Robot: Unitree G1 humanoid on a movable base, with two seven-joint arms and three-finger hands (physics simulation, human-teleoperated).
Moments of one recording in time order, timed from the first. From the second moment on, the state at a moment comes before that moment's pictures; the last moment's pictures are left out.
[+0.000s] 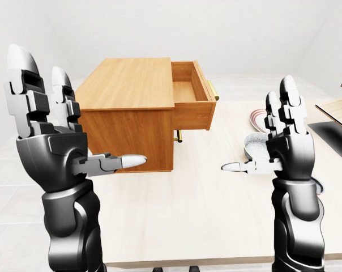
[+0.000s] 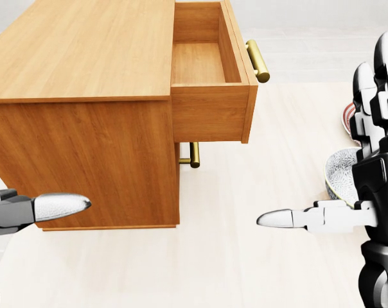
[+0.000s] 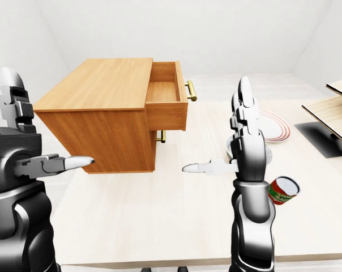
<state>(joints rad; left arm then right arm) -0.15 0.06 0.13 -0.78 -0.11 0.09 0.08 -0.07 -0.08 -0.18 -0.64 -0.08 0.09 0.13</state>
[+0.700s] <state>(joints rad) -0.17 0.07 0.13 -0.81 -0.11 0.09 0.08 -0.20 -0.12 -0.16 -0.43 -0.07 0.09 0.08</state>
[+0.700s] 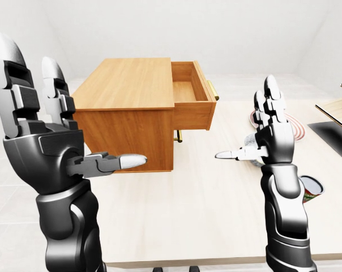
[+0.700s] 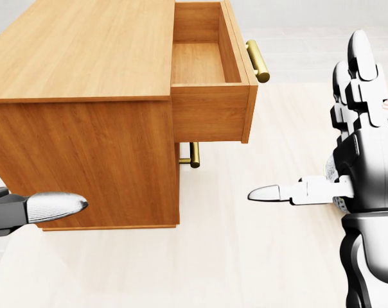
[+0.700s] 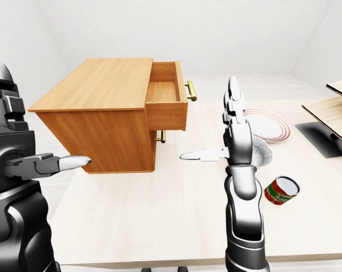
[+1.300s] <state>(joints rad) -0.15 0.06 0.11 -0.83 -0.05 0.09 0.07 -0.28 -0.12 -0.13 -0.17 -0.07 0.09 0.06</state>
